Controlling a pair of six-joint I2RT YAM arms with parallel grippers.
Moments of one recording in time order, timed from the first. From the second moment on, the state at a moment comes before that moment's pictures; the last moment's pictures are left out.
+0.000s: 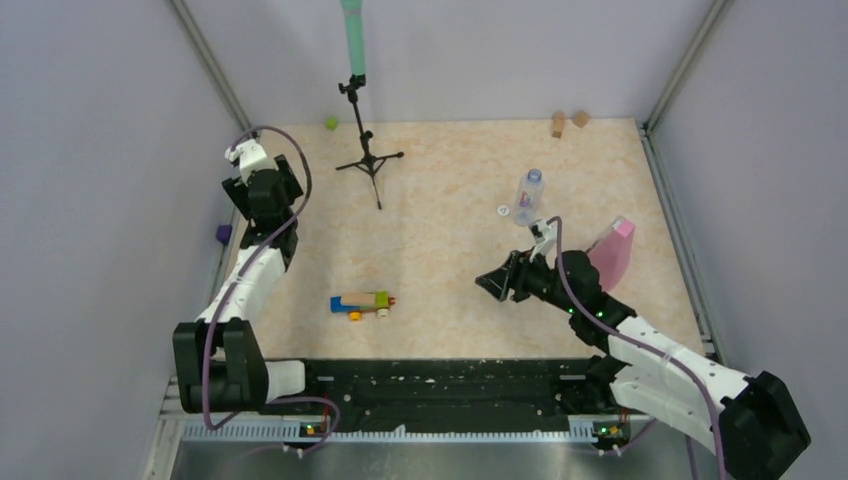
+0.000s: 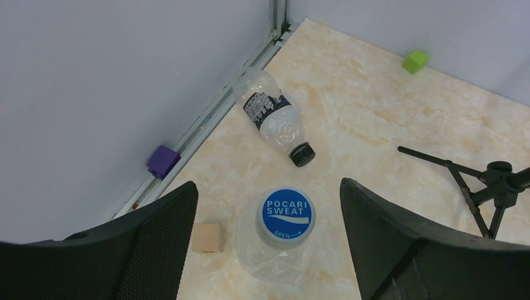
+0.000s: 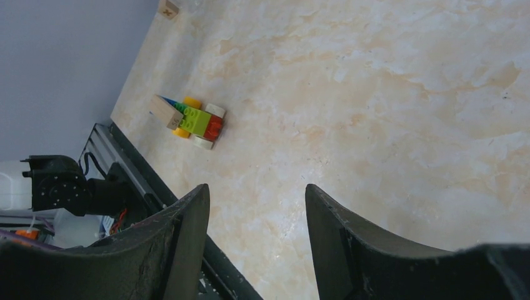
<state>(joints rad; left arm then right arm) 0.02 1.27 0.84 0.21 -0.50 -0.15 0.63 0.83 0.35 0.19 -0.23 0.61</state>
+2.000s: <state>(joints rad) -0.54 0.92 0.37 0.54 0.52 -0.51 0.63 0.80 0.38 0.35 -0.29 0.77</state>
